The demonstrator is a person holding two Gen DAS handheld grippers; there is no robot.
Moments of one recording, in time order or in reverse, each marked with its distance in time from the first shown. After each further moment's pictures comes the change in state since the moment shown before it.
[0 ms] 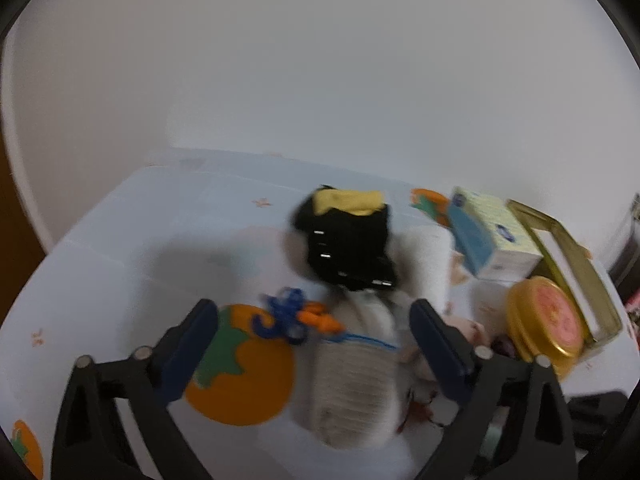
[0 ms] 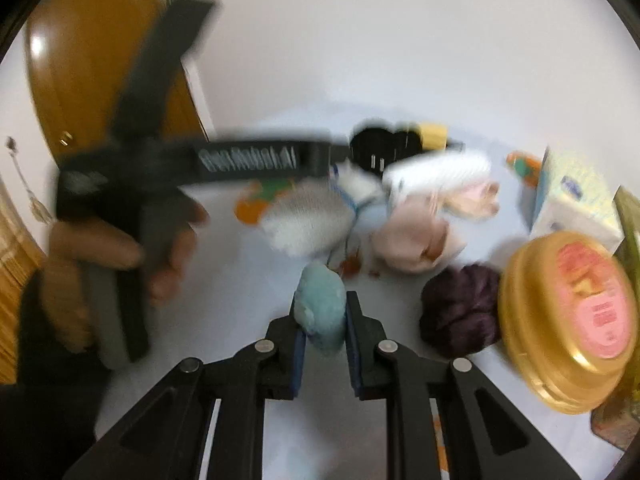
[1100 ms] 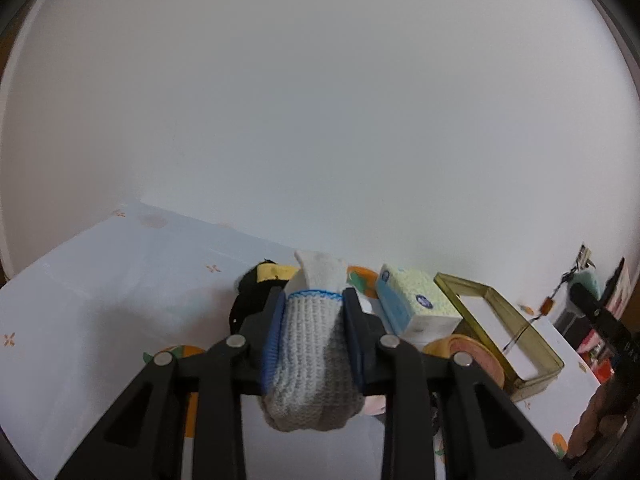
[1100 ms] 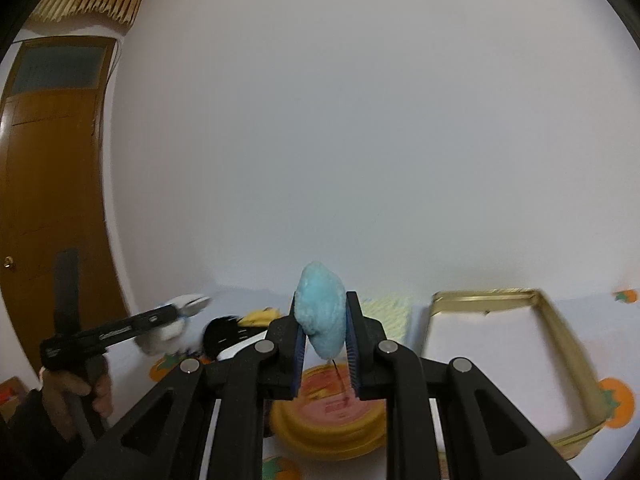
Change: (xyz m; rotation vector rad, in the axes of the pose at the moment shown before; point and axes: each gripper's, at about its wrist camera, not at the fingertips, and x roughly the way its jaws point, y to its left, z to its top) left arm -0.058 0.004 -0.011 -0.082 -0.312 -0.181; right arm -0.149 -0.086 -0.012 0.164 -0.604 -0.381
